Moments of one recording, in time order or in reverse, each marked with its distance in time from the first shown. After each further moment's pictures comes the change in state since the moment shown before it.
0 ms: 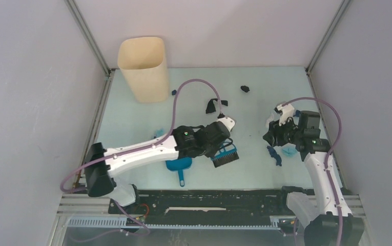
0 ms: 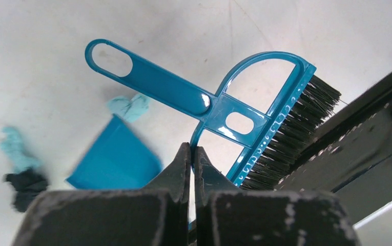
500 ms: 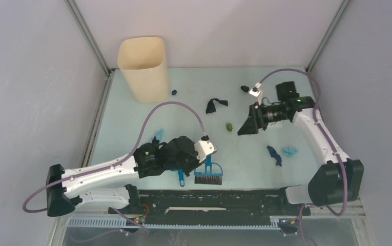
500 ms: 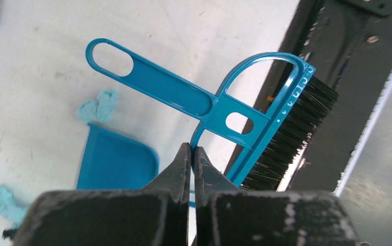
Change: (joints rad) left arm -0.003 -0.477 -0.438 0.160 0.266 0.370; right arm 0.184 0.448 0.472 -0.363 -0.462 0.057
